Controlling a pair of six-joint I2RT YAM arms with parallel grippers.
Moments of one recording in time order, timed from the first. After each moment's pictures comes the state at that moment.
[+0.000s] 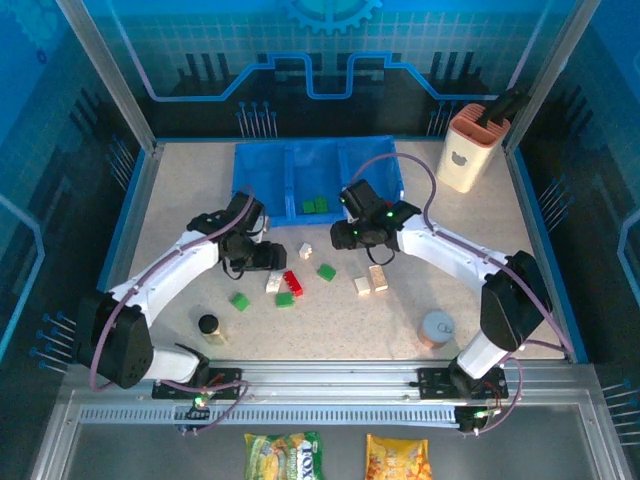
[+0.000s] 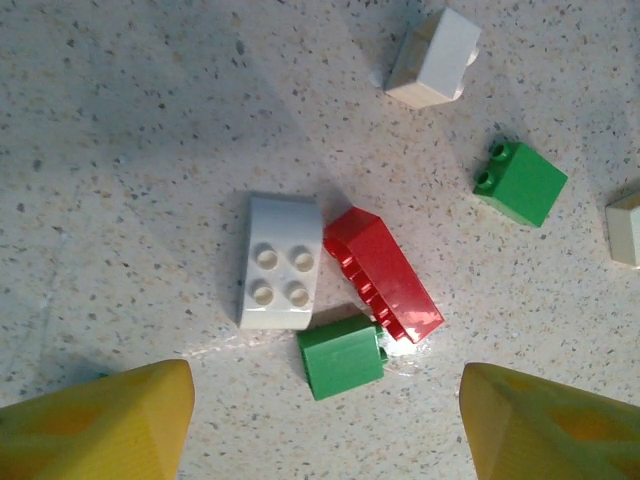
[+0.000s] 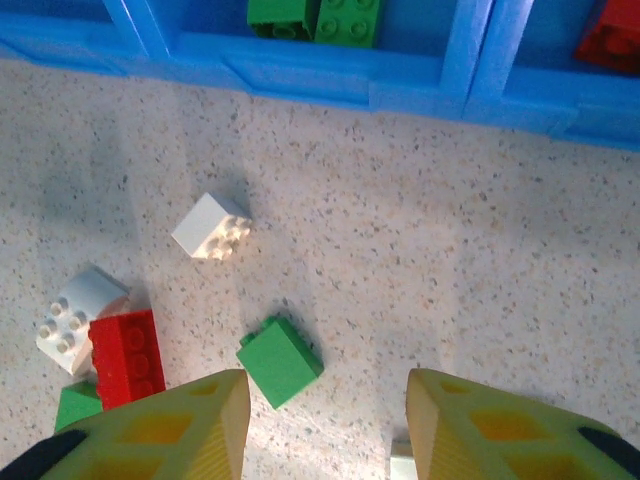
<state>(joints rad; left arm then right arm) -0.39 1.38 1.02 -0.87 0.17 -0.44 0.68 1.61 1.27 -0.66 0.04 0.46</state>
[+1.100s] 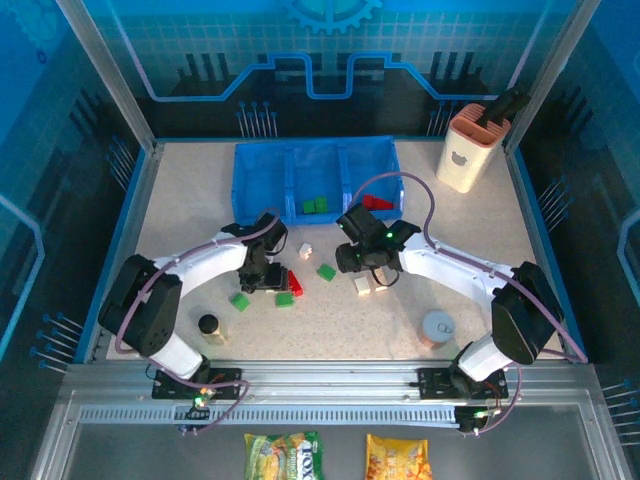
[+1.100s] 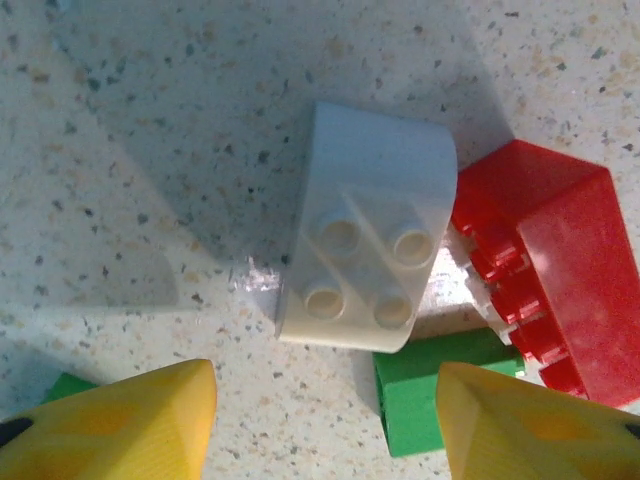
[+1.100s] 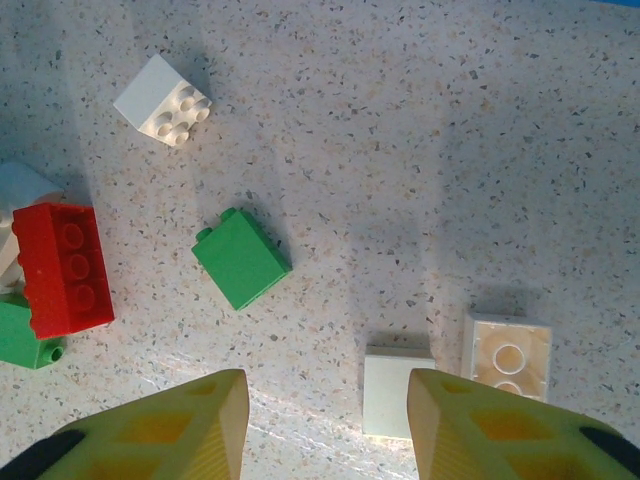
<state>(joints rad) -0.48 1.59 0.95 -0.83 0.06 -0.51 0.76 1.54 1.13 -0.70 0.11 0.49</state>
